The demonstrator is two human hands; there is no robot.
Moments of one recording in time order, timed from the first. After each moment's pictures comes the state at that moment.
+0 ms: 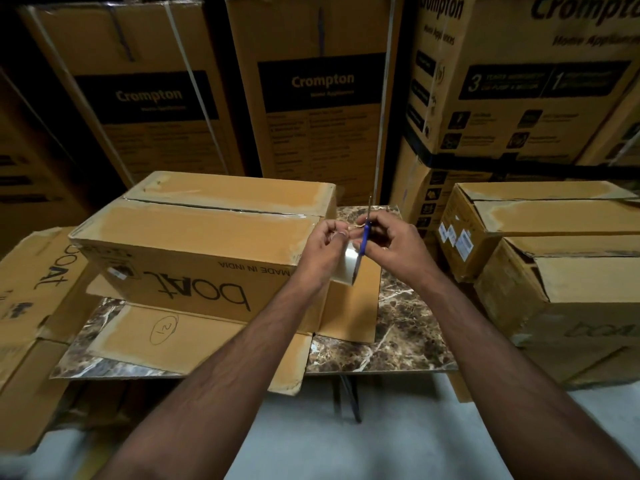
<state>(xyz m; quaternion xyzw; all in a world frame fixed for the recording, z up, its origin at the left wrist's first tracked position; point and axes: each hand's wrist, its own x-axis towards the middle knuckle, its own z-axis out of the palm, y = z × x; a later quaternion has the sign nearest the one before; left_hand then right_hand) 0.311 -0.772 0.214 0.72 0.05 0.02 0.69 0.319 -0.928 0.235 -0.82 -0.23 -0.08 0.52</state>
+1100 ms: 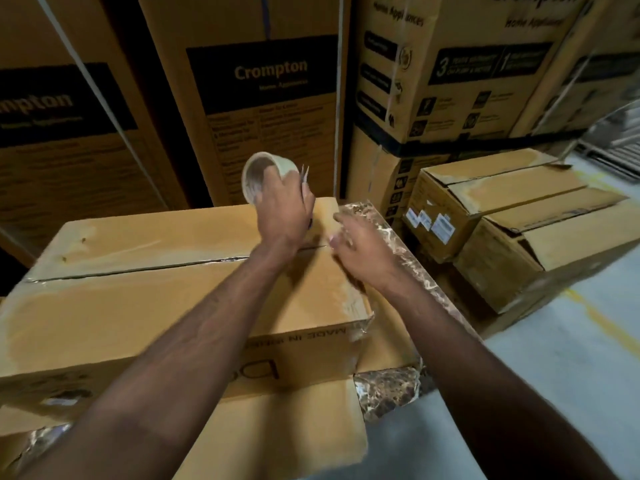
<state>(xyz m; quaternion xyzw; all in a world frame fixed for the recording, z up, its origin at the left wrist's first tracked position) 0.499 -0.634 0.233 0.92 -0.08 0.31 0.24 0.425 -0.777 0.214 -0.94 -0.04 -0.08 0.32</state>
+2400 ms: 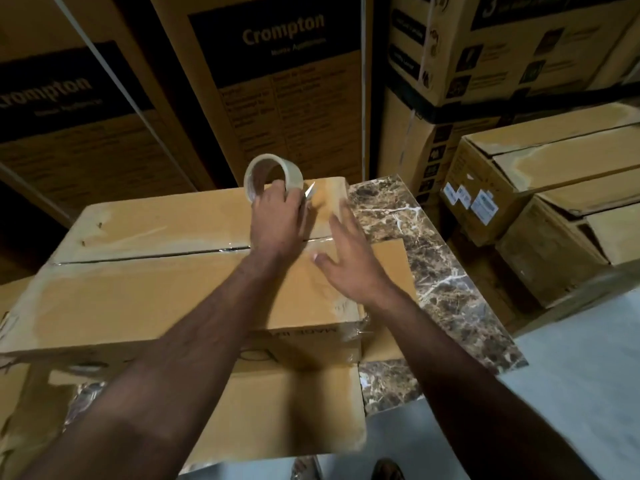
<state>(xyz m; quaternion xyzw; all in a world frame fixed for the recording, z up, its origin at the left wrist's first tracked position) 0.507 -0.631 0.192 0.96 -0.14 0.22 0.08 0.430 -0.777 0.179 -0.91 -0.08 -0.02 0.42</state>
